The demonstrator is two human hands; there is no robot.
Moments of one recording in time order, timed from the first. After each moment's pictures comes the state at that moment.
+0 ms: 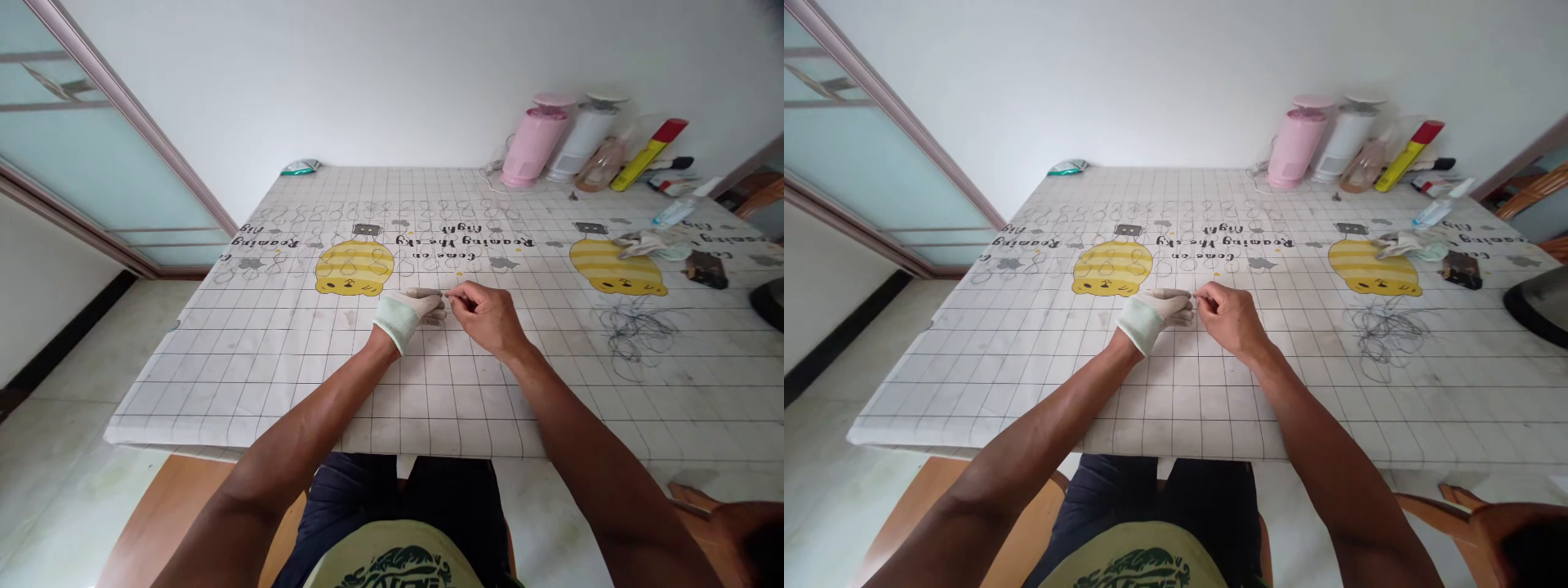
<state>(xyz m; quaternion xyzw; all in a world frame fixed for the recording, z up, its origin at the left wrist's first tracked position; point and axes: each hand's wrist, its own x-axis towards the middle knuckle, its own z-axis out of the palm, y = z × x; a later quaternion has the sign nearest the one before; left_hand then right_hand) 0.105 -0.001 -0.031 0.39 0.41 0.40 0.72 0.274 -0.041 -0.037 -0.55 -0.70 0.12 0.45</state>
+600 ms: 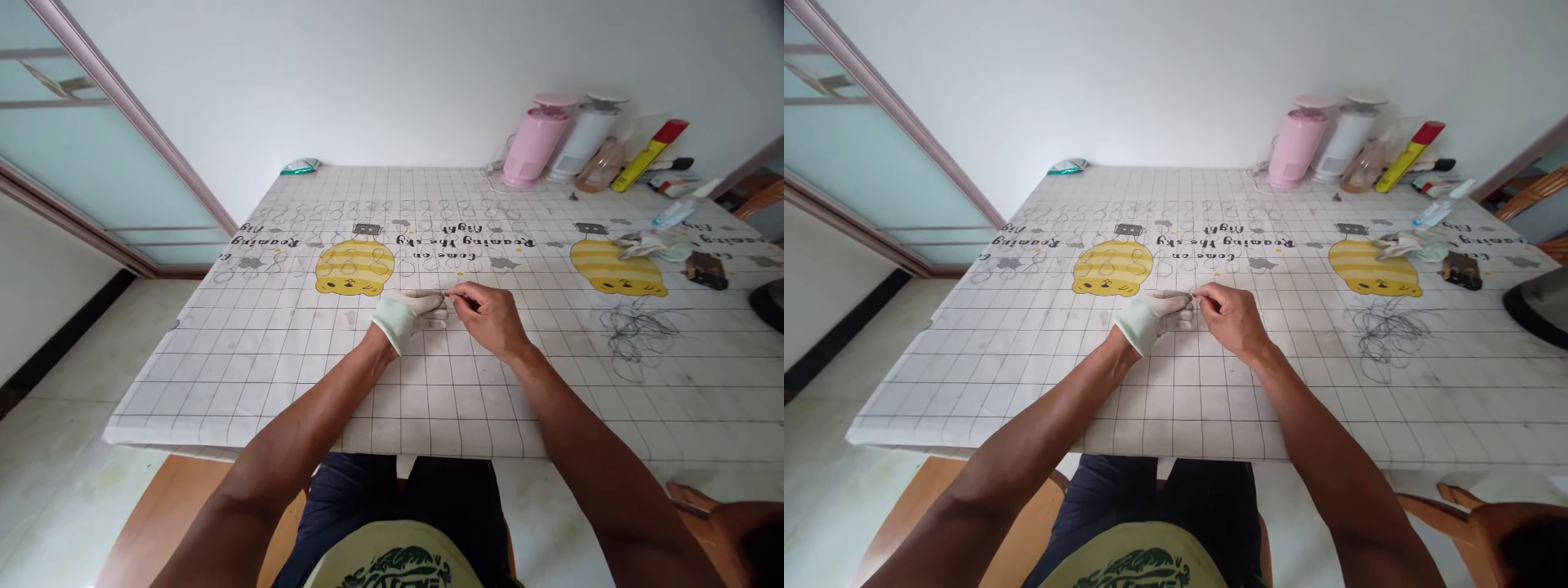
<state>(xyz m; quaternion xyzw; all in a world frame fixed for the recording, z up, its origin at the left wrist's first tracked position) 0.097 0.005 -0.033 0.36 0.36 0.36 0.78 0.275 -0.041 -0.037 -0.55 -0.69 0.14 0.45</state>
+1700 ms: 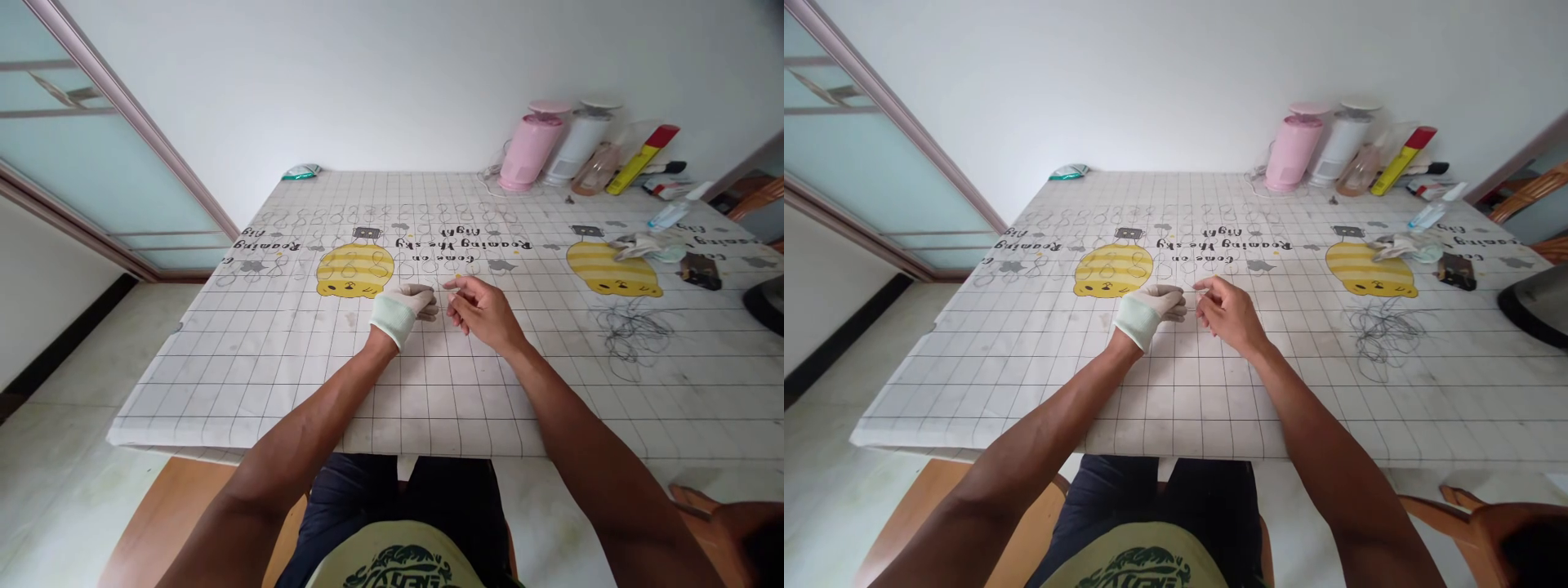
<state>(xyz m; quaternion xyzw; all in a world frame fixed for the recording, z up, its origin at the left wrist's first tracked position) 0.101 0.013 -0.042 0.44 0.42 0.42 0.67 0.278 -0.037 -0.035 -0.53 -0.61 0.37 0.46</state>
